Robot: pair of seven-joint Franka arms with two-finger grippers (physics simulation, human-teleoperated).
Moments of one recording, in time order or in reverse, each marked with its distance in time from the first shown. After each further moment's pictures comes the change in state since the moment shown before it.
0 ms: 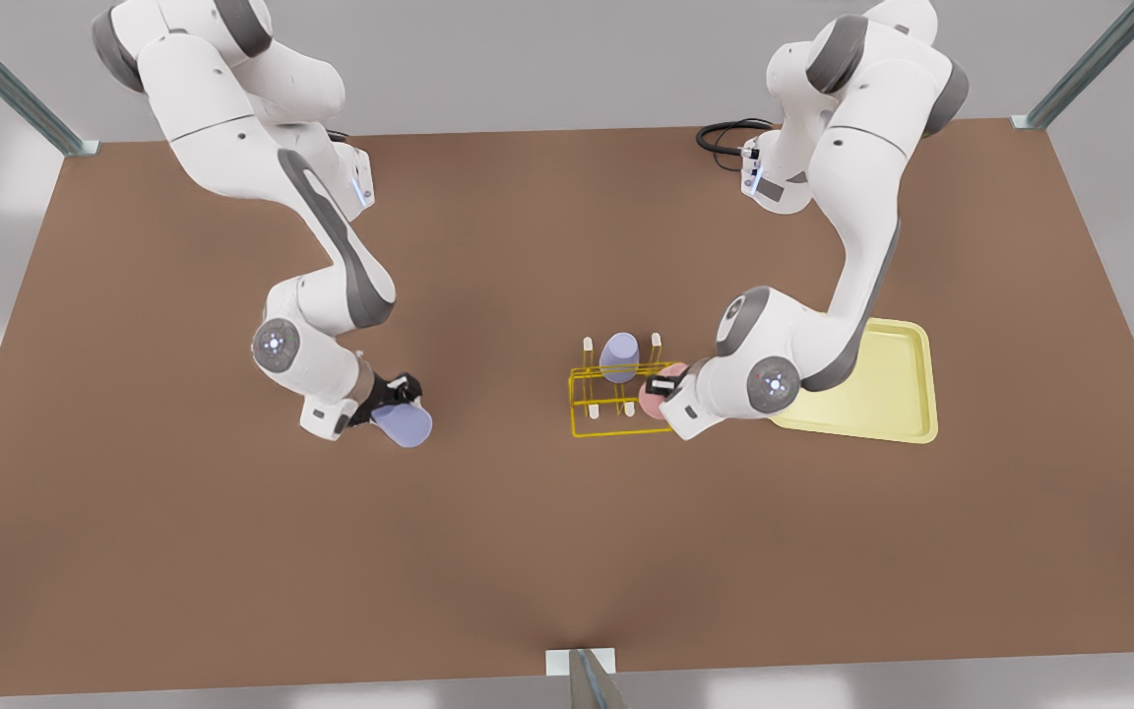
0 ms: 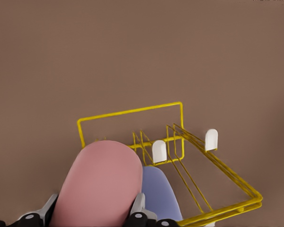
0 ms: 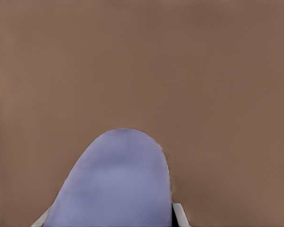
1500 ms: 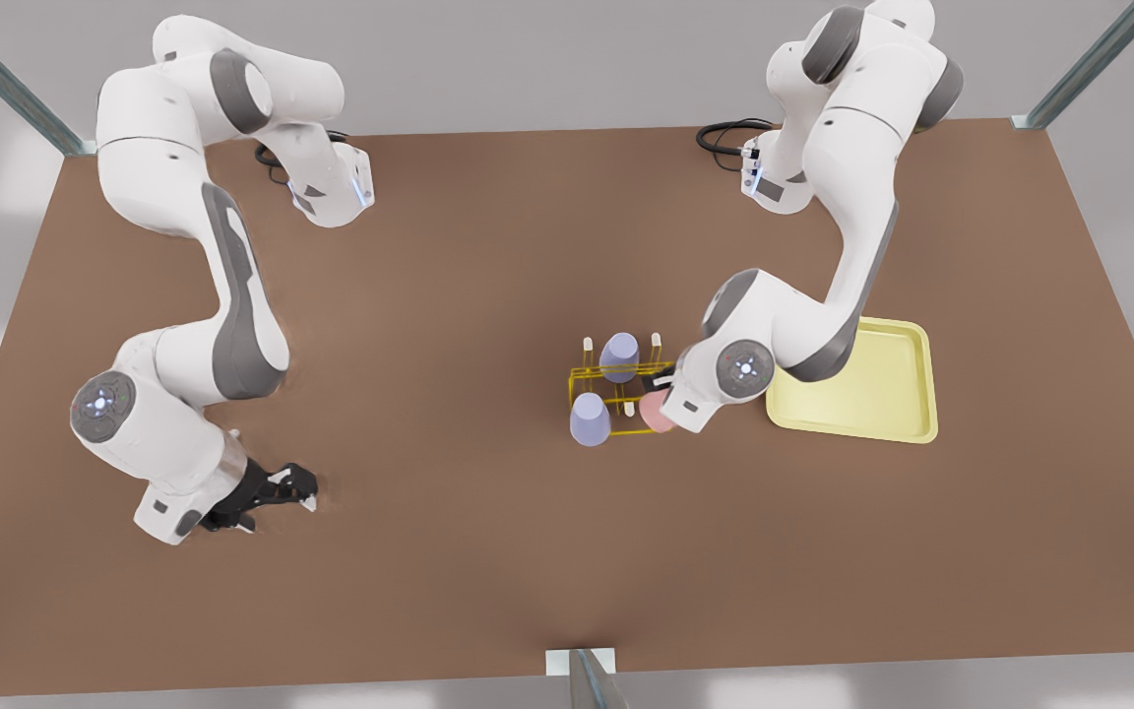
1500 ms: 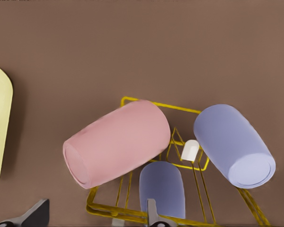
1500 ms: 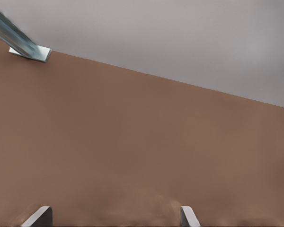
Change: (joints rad) left arm -0.033 -0.020 -0.013 0.084 0.120 -0.169 -0.440; right arm -0.056 0.221 -0.195 0.795 -0.248 -0.427 -0.017
